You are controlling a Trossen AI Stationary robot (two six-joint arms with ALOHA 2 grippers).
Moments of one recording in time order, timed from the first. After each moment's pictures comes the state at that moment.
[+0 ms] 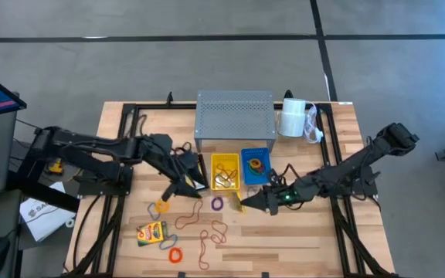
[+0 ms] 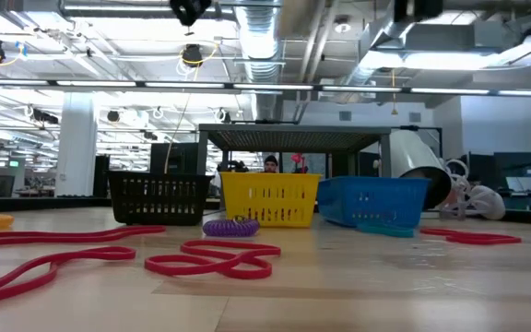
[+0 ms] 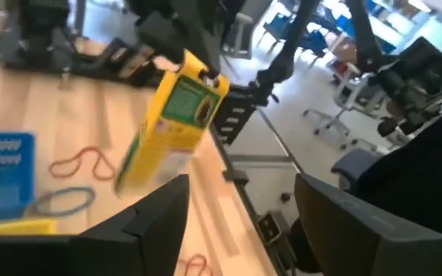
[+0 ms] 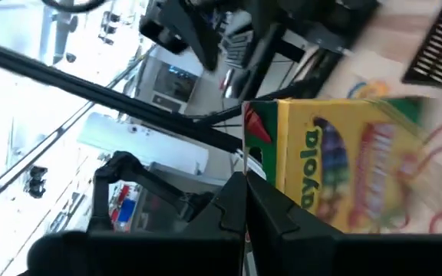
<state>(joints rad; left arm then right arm) -0.08 1.19 0.91 -0.03 0.43 -0.29 0.48 1.33 0.79 0.45 0.34 1.19</state>
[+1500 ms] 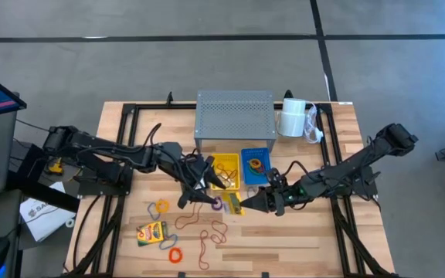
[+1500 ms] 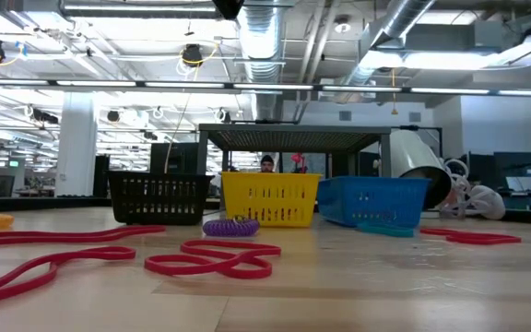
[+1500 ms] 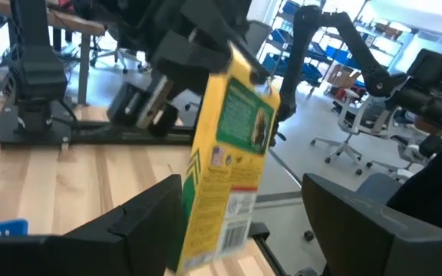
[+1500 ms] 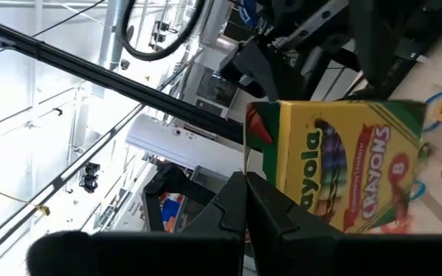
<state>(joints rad) -0.13 1.37 0.91 0.34 0.36 -0.24 0.49 1.35 0.84 0.58 0.31 1.17</state>
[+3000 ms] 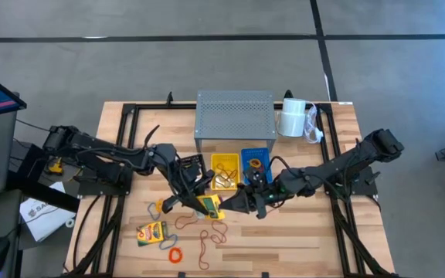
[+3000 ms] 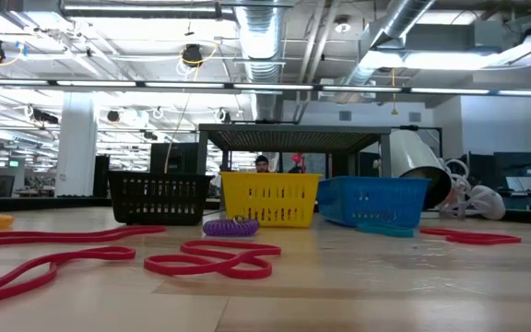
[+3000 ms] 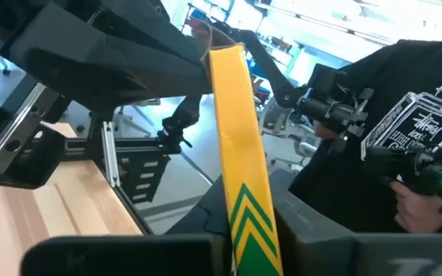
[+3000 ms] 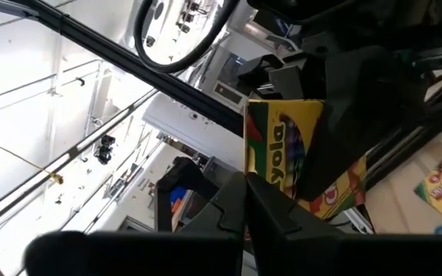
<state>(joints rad) -0.18 1.37 0.91 0.47 0.64 -0.37 0.40 1.54 1.08 0.60 0.13 1.06</state>
